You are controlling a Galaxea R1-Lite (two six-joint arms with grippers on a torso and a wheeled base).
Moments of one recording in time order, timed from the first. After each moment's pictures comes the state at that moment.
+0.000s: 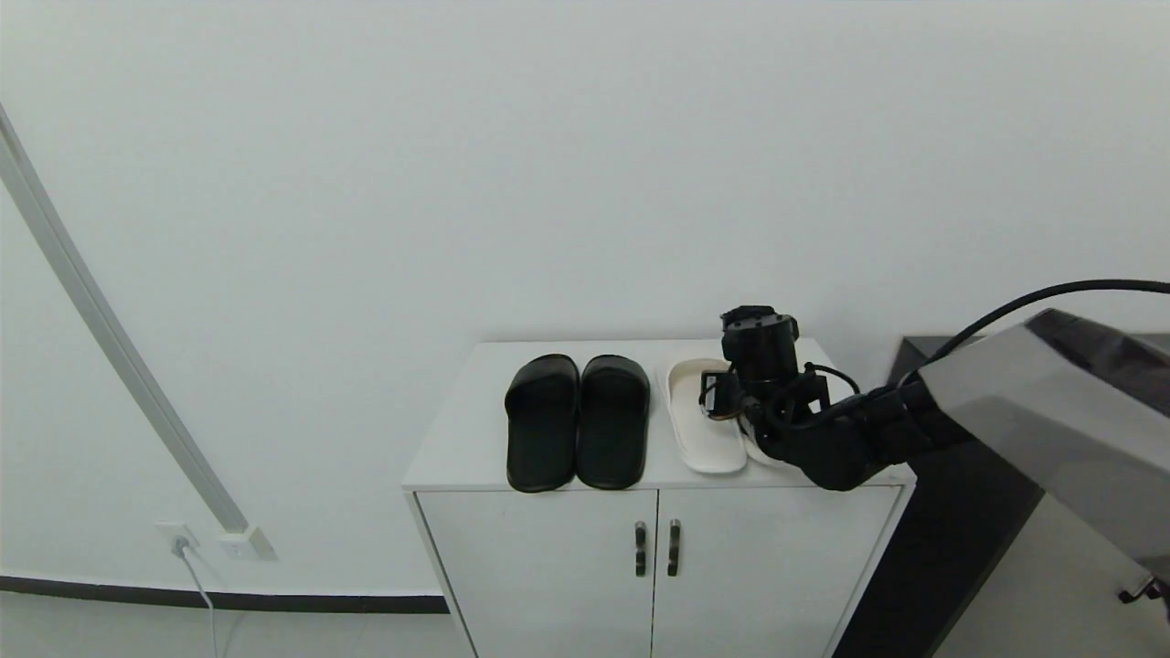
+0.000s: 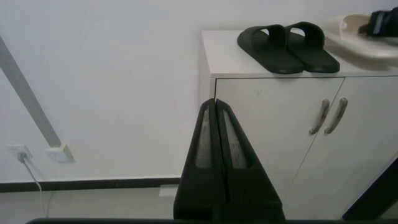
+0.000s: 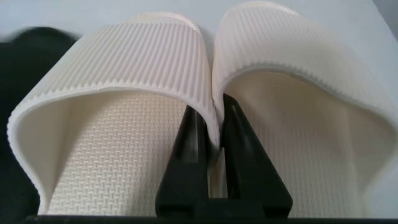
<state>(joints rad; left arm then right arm) 0.00 0.00 0.00 0.00 0.00 -0.01 0.57 2.24 -1.38 -0.53 -0.50 0.24</state>
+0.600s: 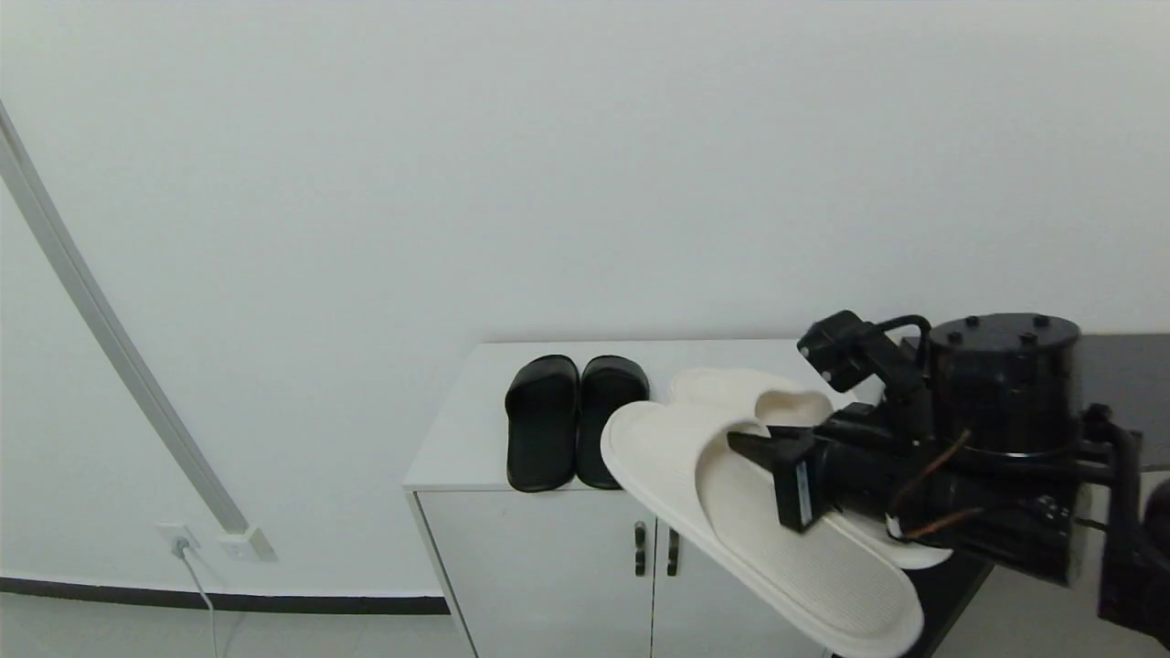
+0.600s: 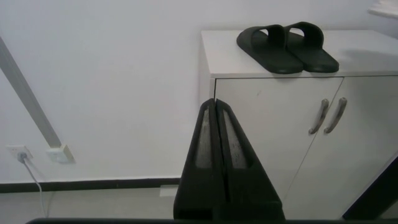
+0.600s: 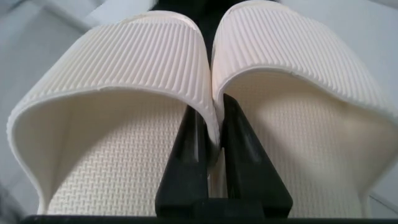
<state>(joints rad) 0.00 0.00 0.00 0.00 0.00 -0.01 0.73 1.59 -0.75 -0.54 -0.02 0.05</state>
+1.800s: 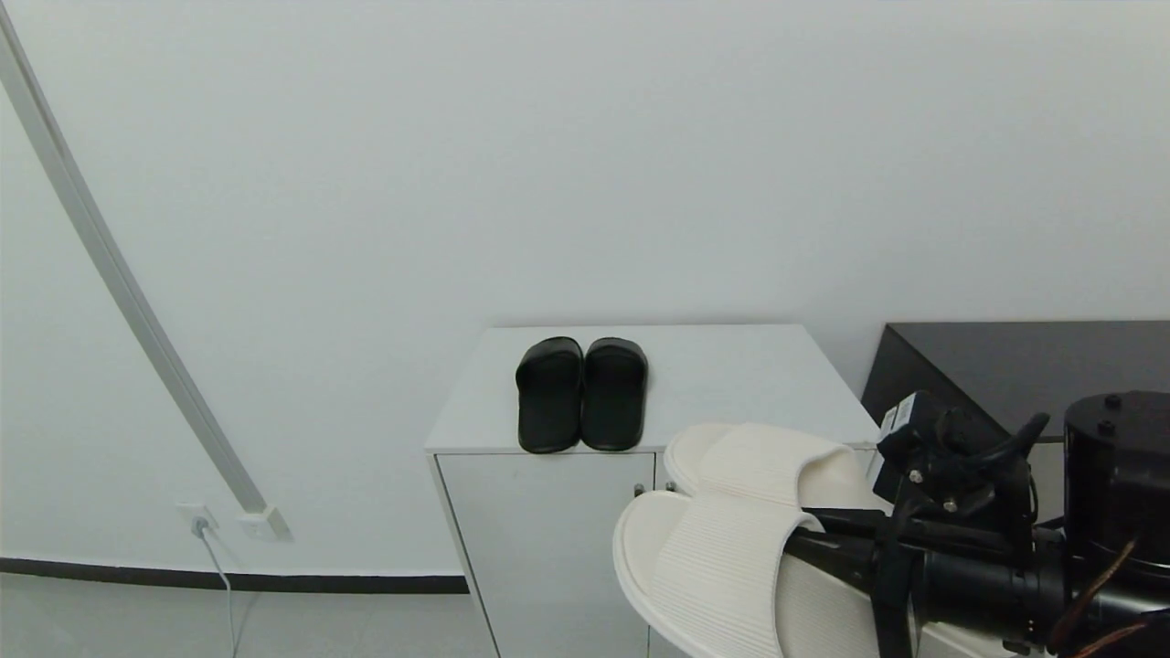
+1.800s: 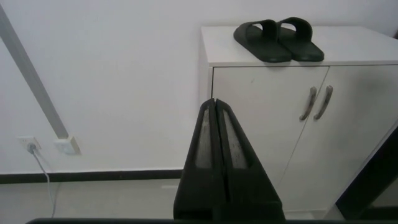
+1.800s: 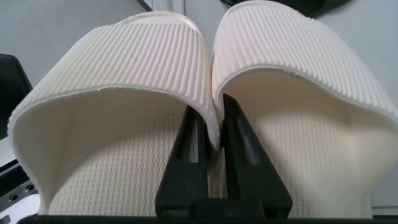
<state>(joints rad) 0.00 0.00 0.00 0.00 0.00 0.00 0.75 1.43 -0.49 -0.63 0.18 -0.09</state>
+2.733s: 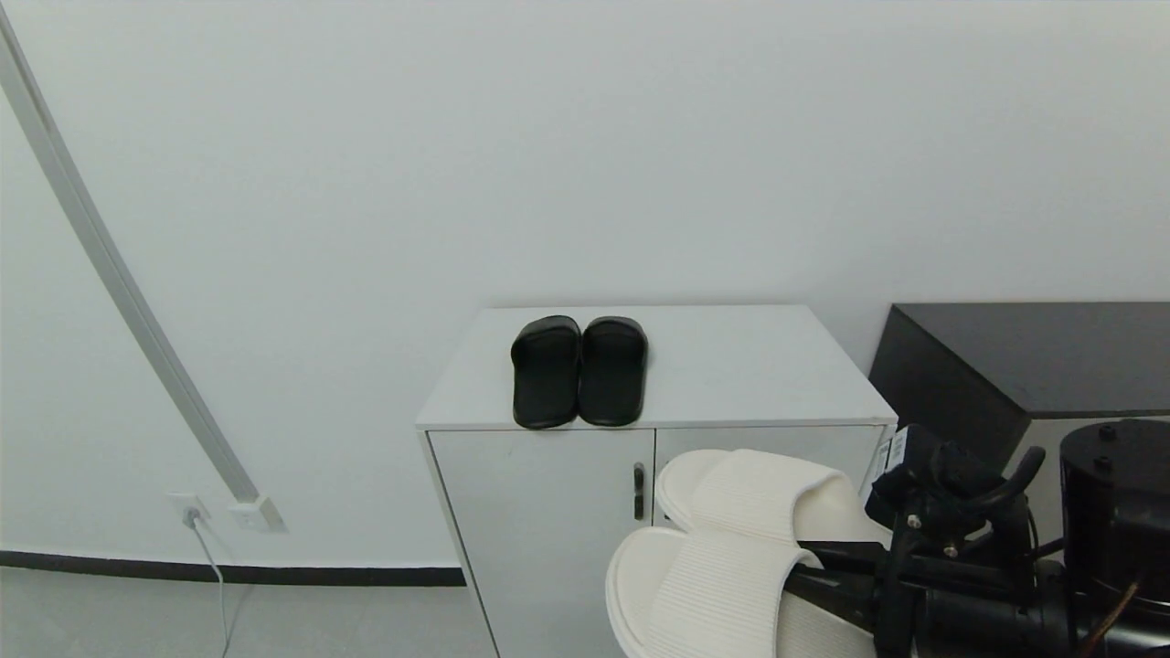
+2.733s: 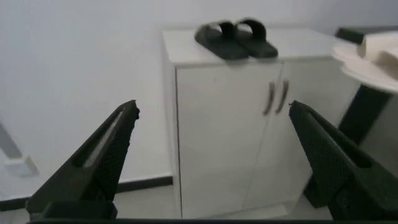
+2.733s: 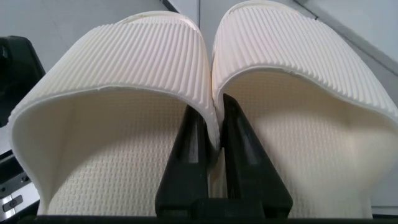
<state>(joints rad) -0.01 0.03 -0.11 0.06 -0.16 -0.04 0.78 1.43 -0.46 -0.63 0.19 -0.09</state>
